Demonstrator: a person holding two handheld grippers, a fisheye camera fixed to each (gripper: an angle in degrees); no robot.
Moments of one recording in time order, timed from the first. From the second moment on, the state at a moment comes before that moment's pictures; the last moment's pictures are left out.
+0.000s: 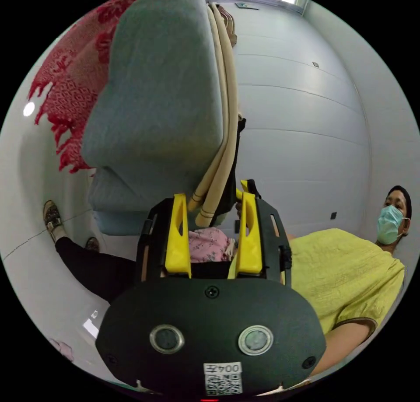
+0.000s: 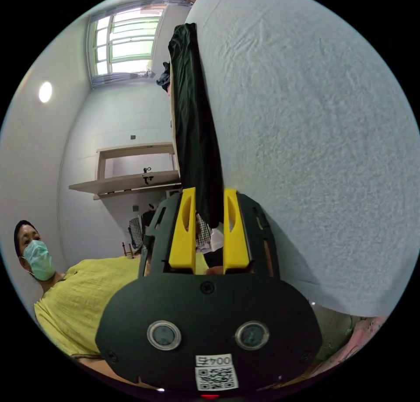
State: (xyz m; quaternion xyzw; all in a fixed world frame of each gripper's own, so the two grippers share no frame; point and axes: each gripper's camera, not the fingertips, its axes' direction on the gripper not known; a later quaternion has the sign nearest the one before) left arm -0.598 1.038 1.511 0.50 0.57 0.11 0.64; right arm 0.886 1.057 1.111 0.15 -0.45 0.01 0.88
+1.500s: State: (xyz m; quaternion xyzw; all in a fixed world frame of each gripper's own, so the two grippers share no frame) left arm -0.502 0.994 1.507 0.47 0.52 0.01 0.72; right arm 0.610 1.064 1.020 0.19 -0.19 -0.05 0.96
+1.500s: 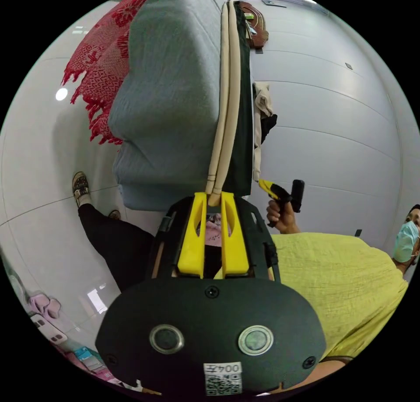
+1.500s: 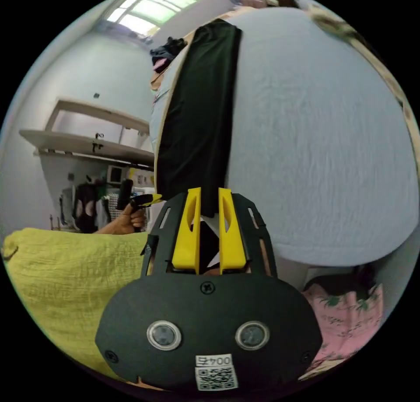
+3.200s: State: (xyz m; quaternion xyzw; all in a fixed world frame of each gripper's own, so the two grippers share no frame) left arm -0.222 0.673 1.253 0.43 -0.02 0.06 0.90; right arm 0.315 0.793 1.063 0.03 0.02 -0.13 0.99
